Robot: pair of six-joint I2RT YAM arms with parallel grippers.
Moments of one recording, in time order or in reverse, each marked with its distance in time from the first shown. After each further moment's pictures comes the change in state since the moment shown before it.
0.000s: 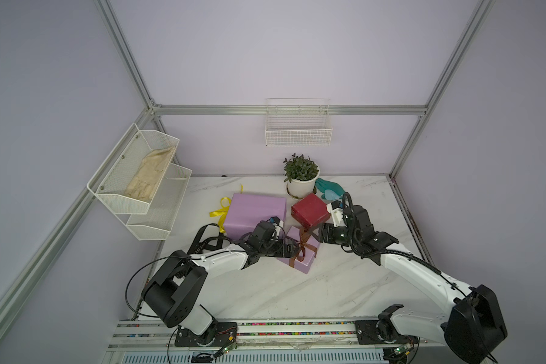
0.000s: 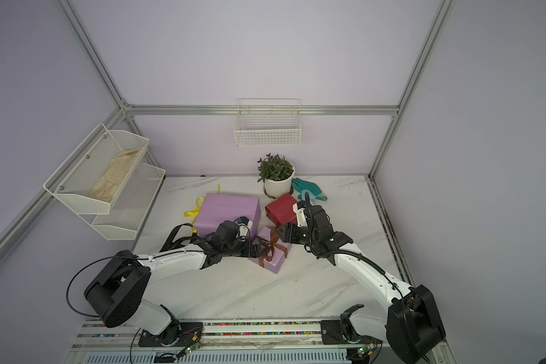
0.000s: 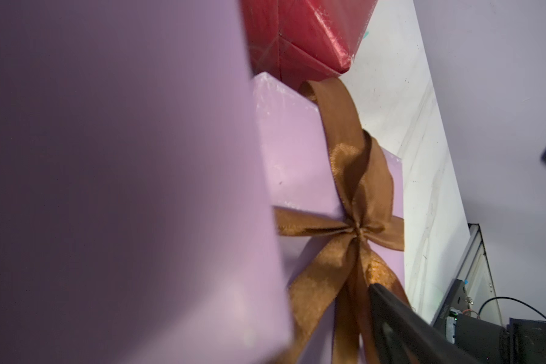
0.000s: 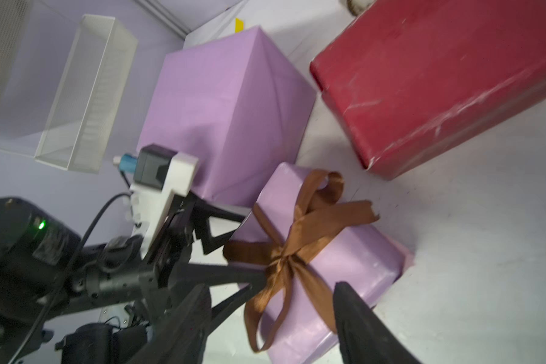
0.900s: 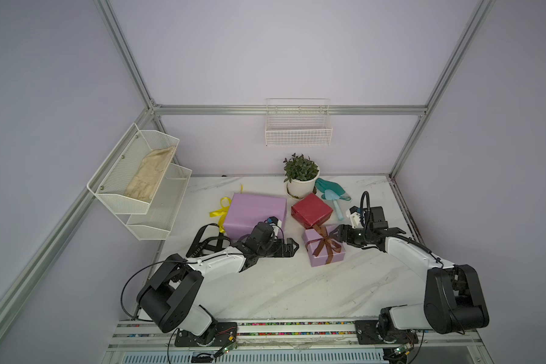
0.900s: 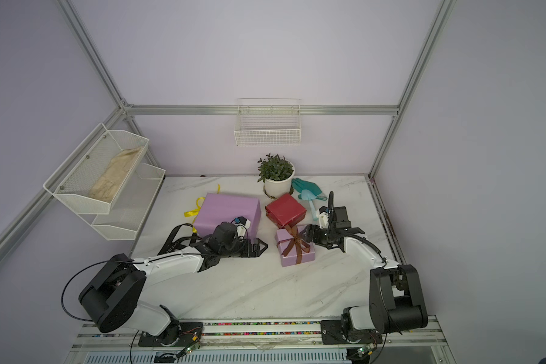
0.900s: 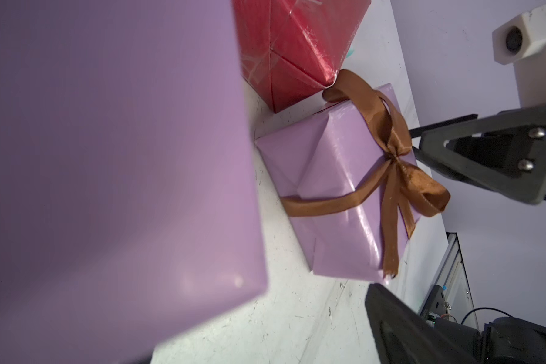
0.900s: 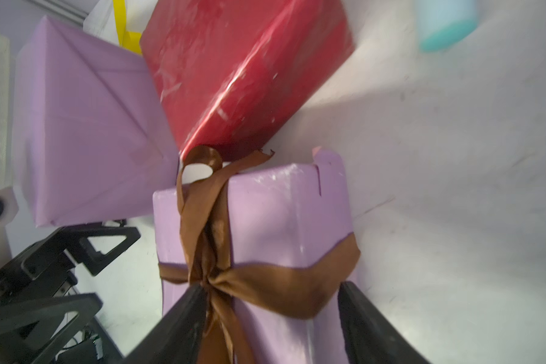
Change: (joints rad) left arm -0.006 -0.027 -0.037 0.070 0.020 -0.067; right arm -0.278 0.088 -0.110 -0.098 -0.172 -0.187
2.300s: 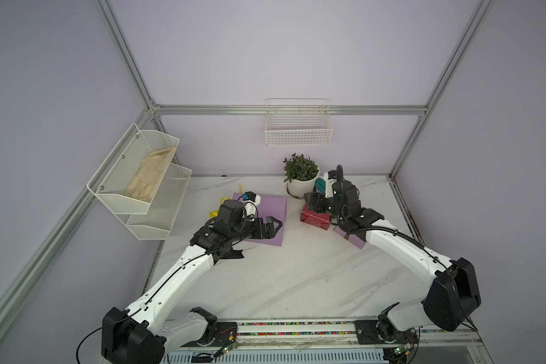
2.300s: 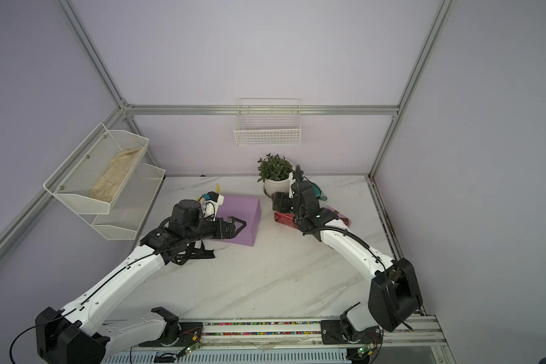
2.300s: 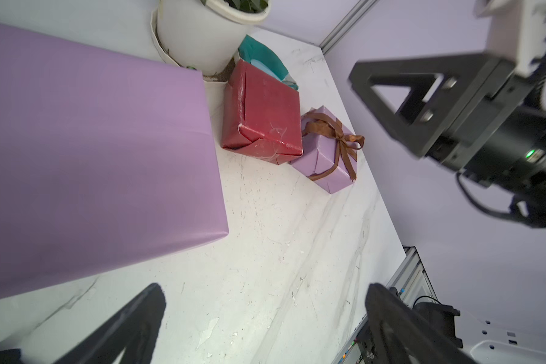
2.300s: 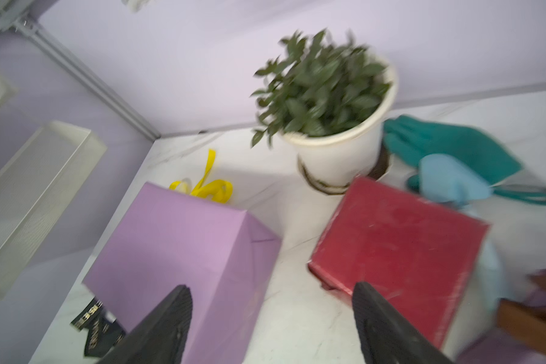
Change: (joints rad) left arm 0.166 -0.352 0.222 -0.458 0.066 0.119; right arm 0.288 0.081 0.425 0.156 0.557 0.056
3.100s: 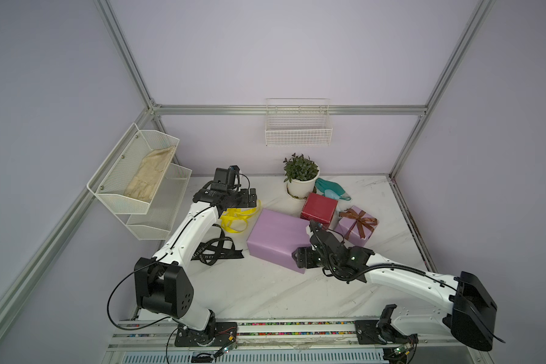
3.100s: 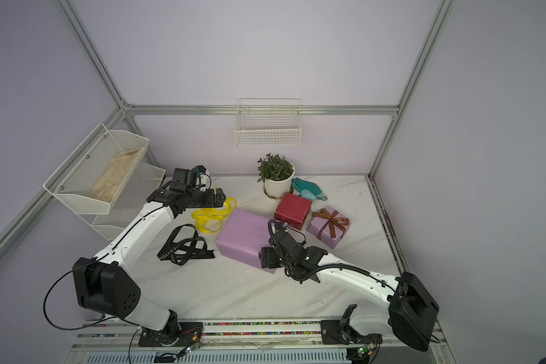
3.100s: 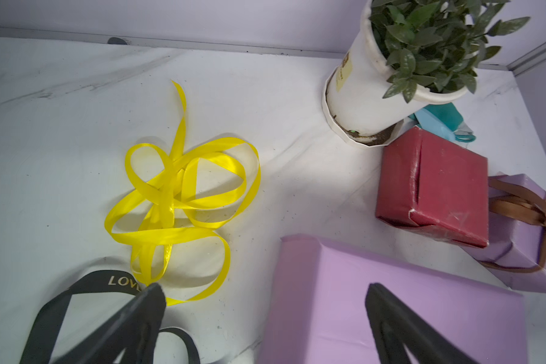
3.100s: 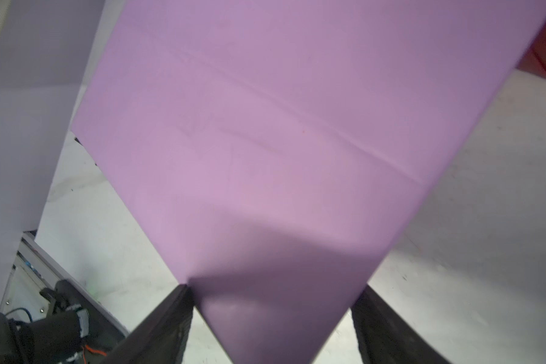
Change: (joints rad) left arm 0.261 0.368 0.464 -0.286 -0.242 0.291; right arm 0.459 -0.099 -0.325 -0.106 0.033 0.297
